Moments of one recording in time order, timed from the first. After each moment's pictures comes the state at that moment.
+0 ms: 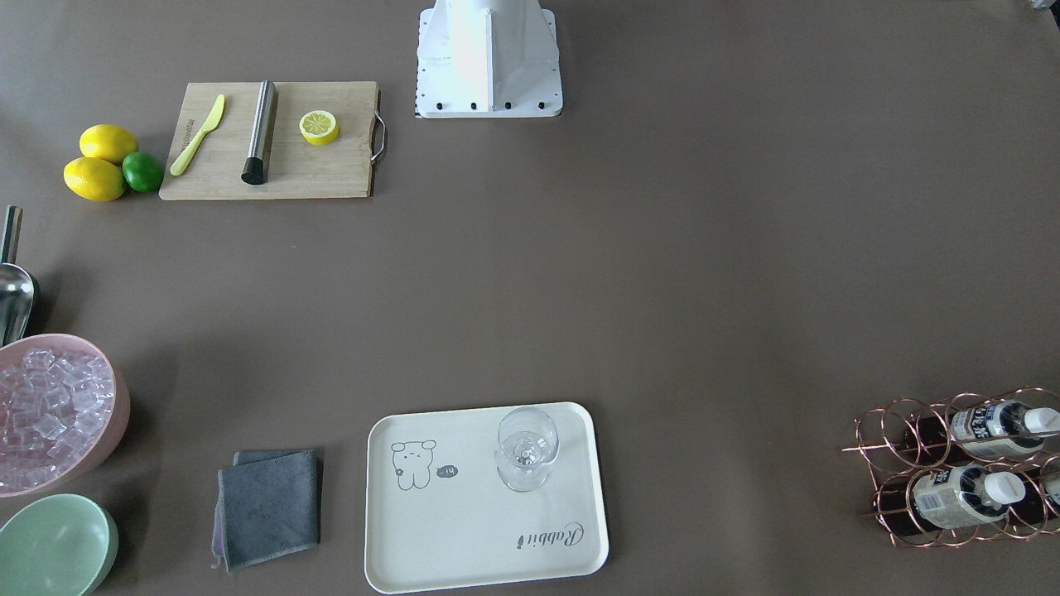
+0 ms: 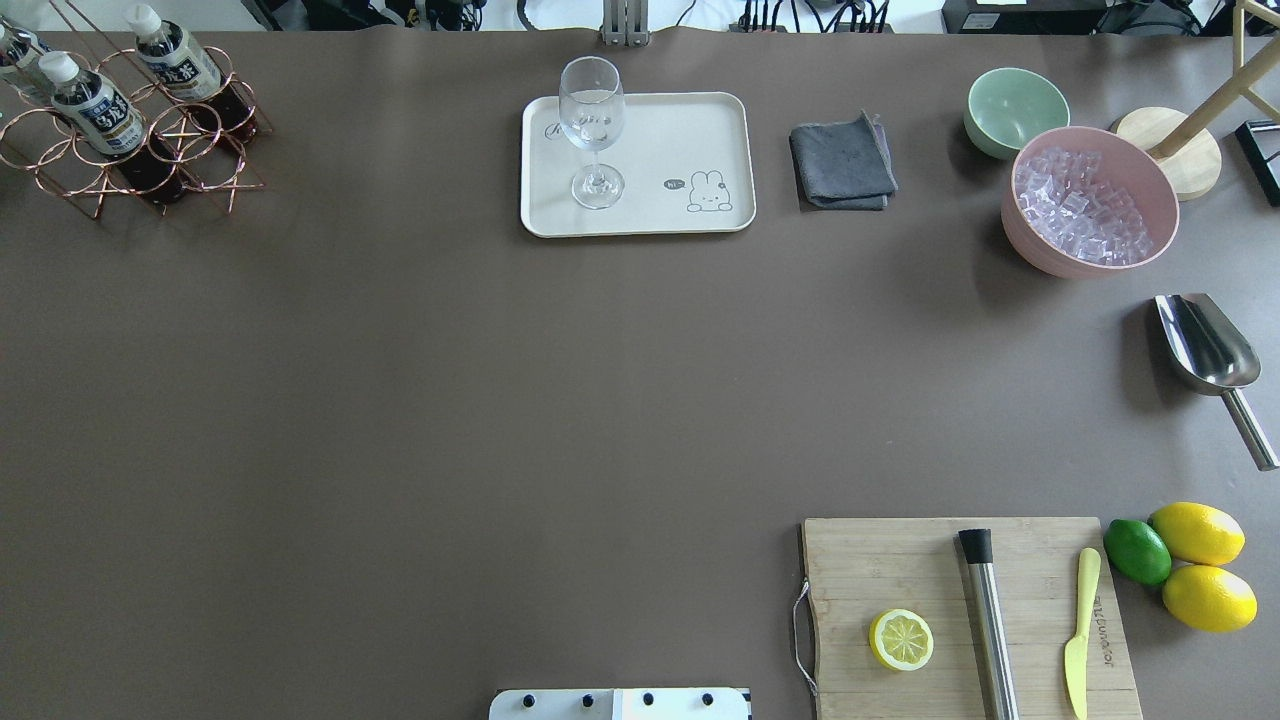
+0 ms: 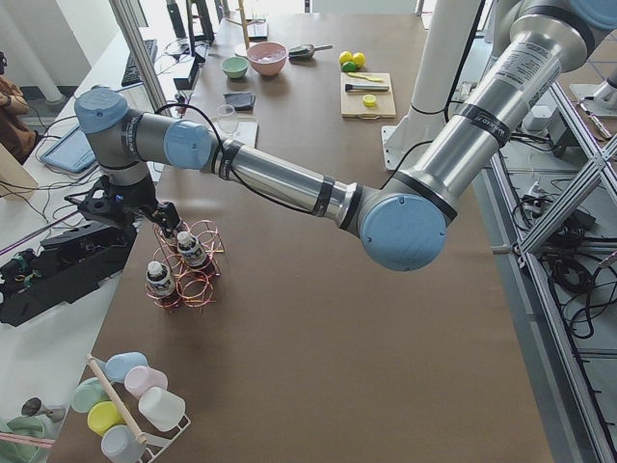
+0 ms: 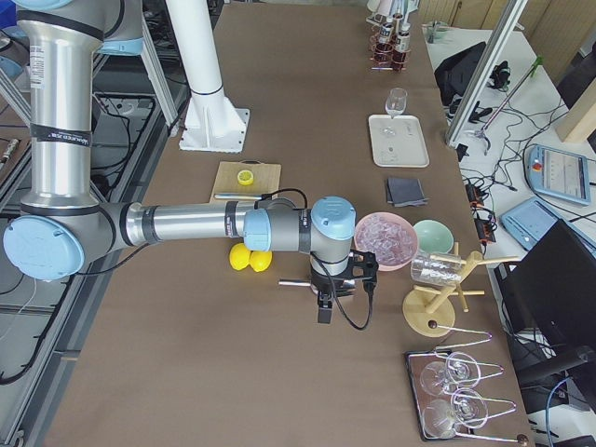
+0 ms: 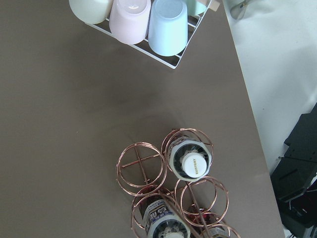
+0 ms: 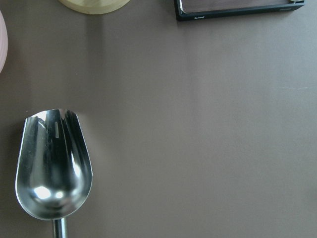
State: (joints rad) left arm -1.58 -2.20 -1.29 -1.40 -2.32 -1.44; right arm 1.55 -1.66 1.75 -1.62 2.22 0.09
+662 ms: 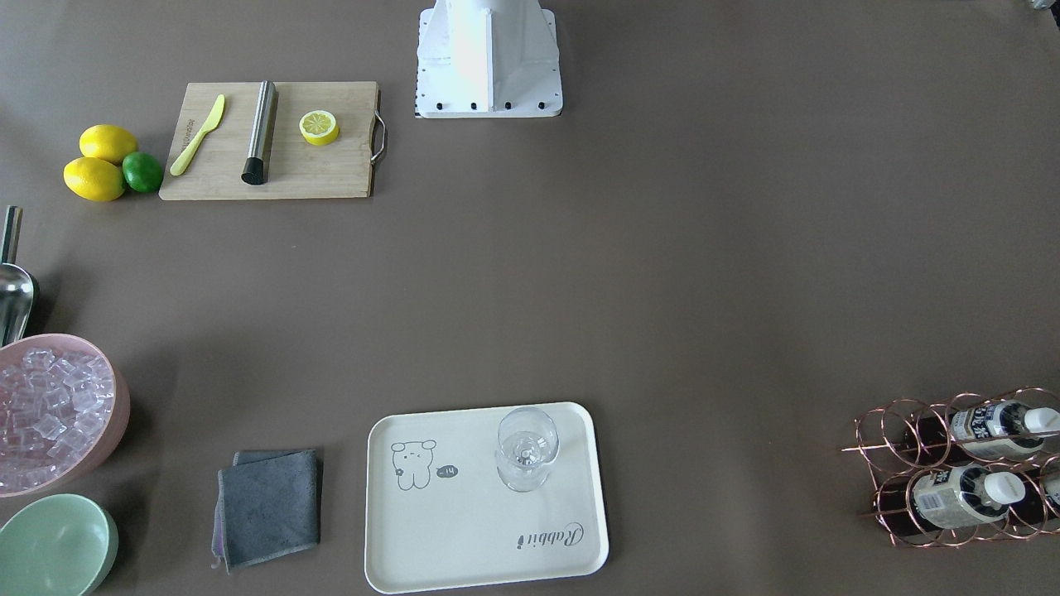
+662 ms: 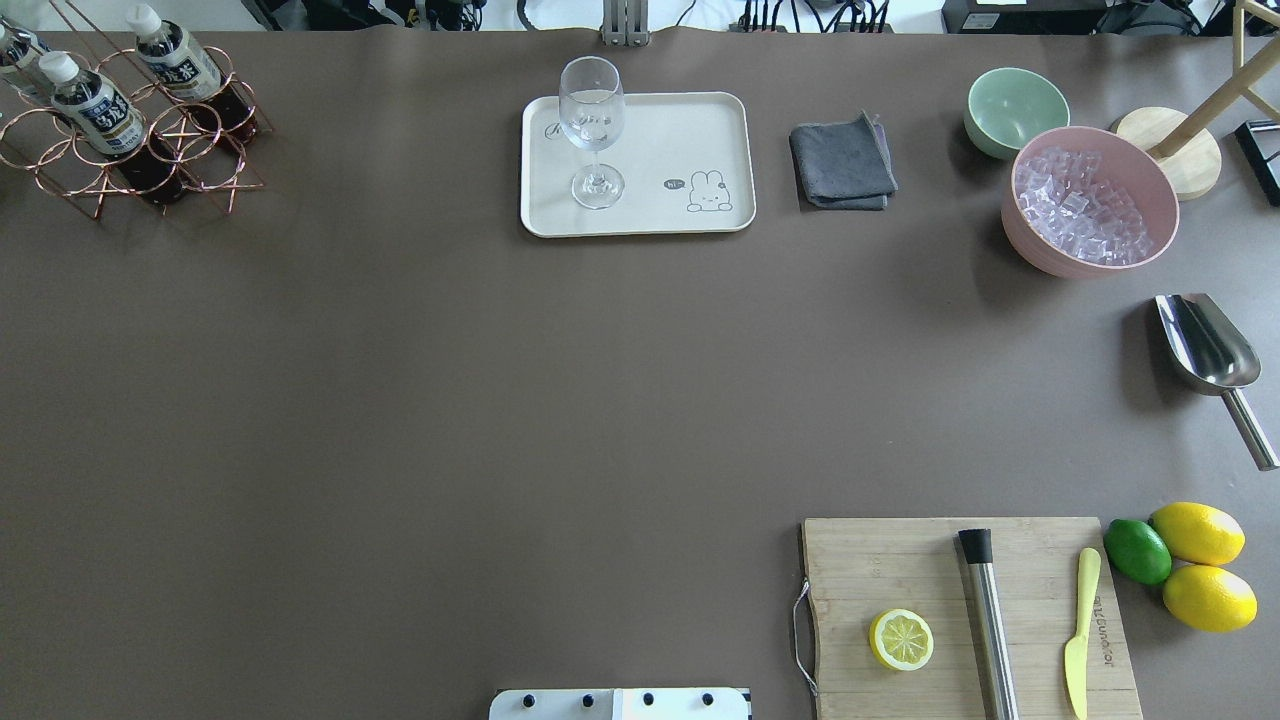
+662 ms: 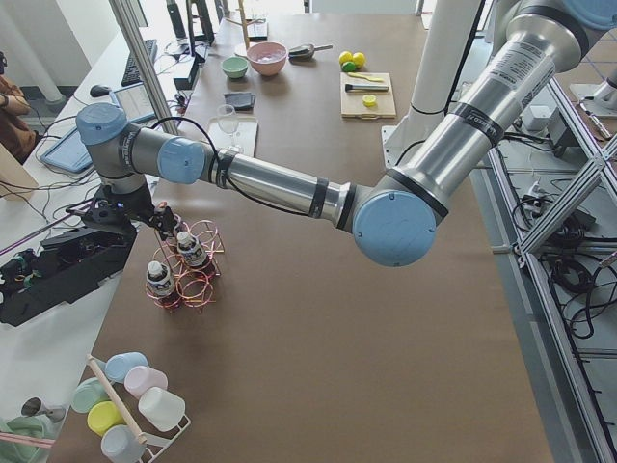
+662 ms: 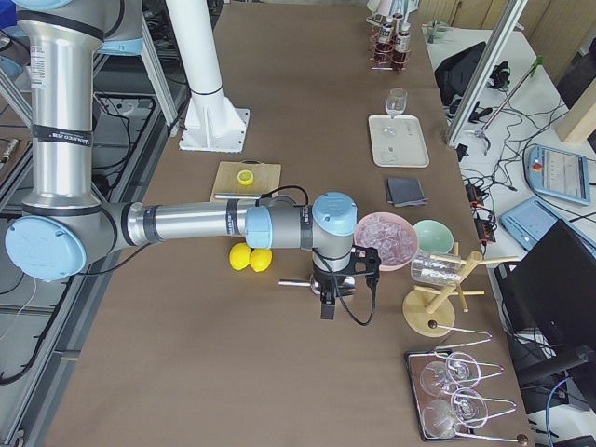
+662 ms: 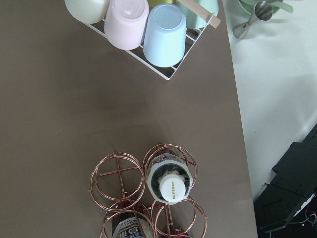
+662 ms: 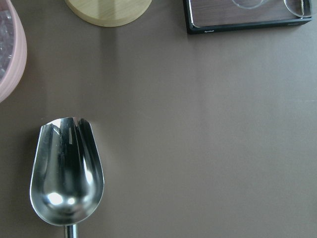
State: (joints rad) left arm -1.54 -2.22 -1.20 -1.53 -2.31 -1.67; right arm 1.55 -1.65 1.76 -1.59 2.23 0.09
